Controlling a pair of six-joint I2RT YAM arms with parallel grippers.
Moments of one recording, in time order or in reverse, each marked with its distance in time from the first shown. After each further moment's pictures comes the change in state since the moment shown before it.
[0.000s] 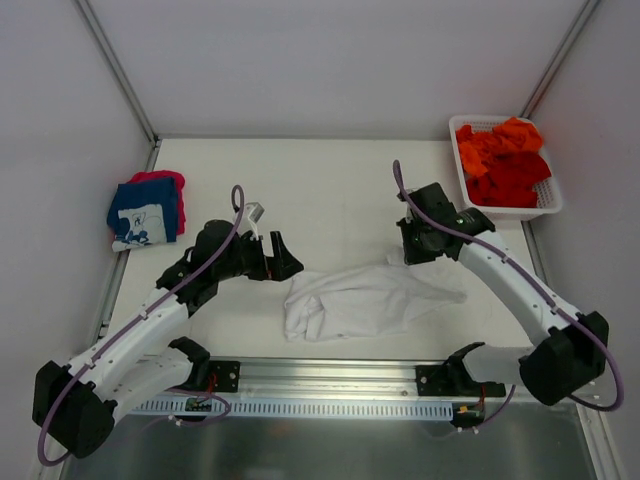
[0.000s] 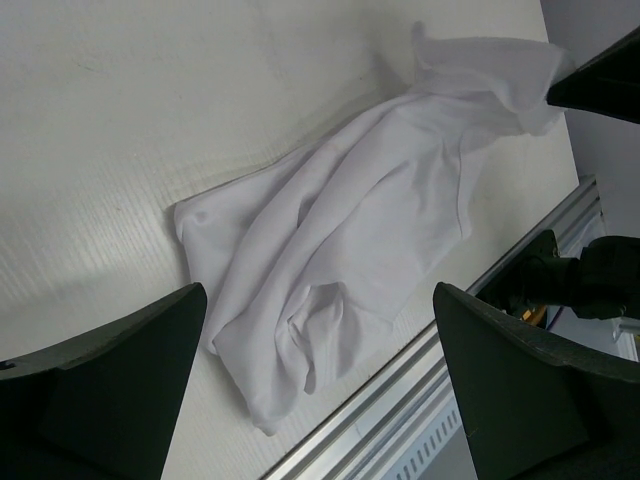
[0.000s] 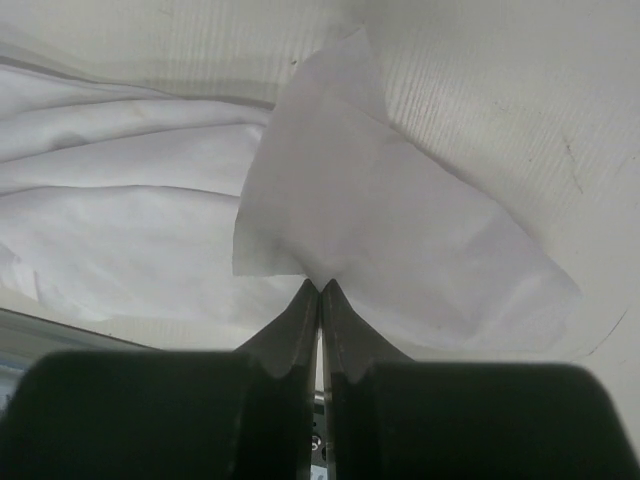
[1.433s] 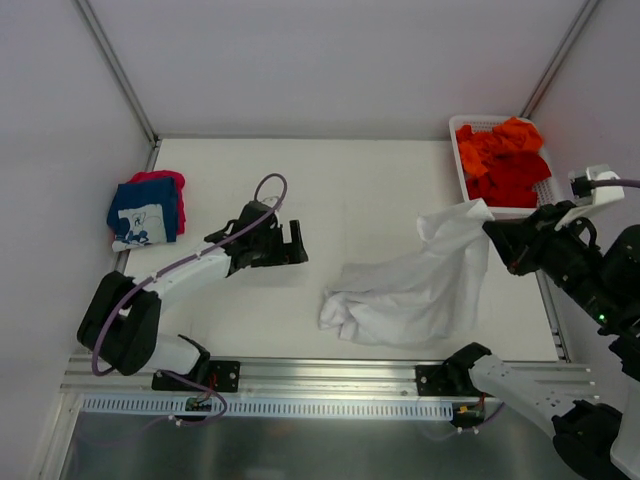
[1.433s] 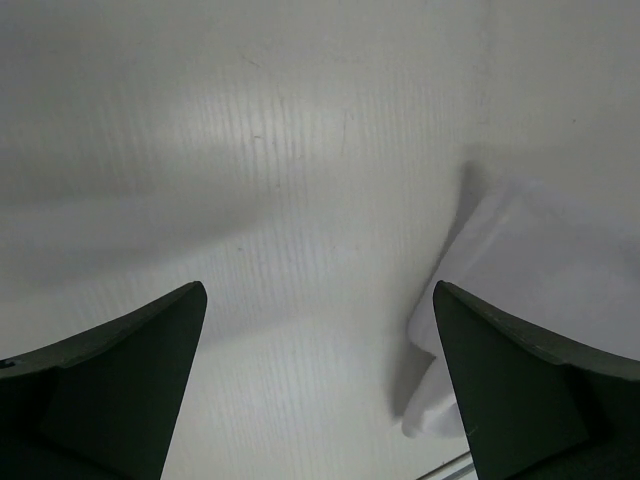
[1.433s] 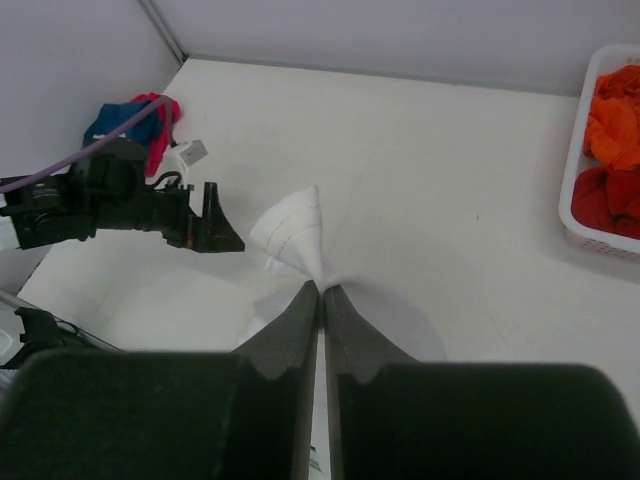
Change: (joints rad) left arm -0.003 0.446 0.125 0.007 -0.222 -0.010; right arm 0.059 -0.438 0.711 -0.267 0.057 0.014
